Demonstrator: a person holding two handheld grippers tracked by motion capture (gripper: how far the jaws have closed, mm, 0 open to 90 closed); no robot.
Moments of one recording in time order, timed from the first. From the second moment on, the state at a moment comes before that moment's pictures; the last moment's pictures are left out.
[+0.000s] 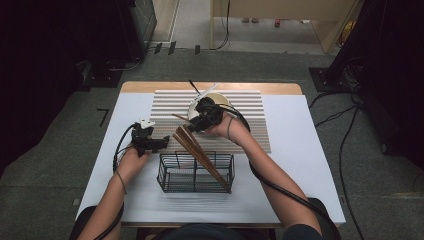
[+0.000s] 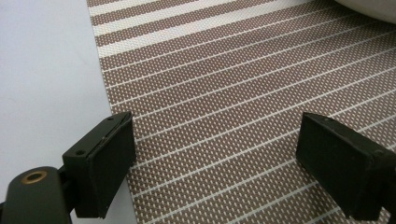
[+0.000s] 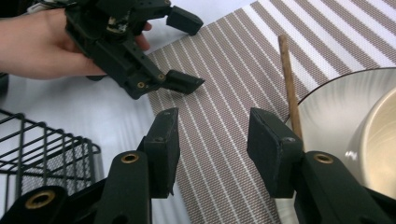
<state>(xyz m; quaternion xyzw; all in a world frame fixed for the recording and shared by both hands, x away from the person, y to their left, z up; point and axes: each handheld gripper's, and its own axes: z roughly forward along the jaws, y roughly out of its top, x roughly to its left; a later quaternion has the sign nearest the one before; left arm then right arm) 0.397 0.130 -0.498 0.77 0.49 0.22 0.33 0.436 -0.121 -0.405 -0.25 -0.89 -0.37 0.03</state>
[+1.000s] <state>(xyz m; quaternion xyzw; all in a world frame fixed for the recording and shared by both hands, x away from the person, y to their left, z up) 0.397 0.130 -0.498 0.77 0.49 0.22 0.33 0.401 -0.149 -0.401 -0.26 -0.88 -0.39 0.00</state>
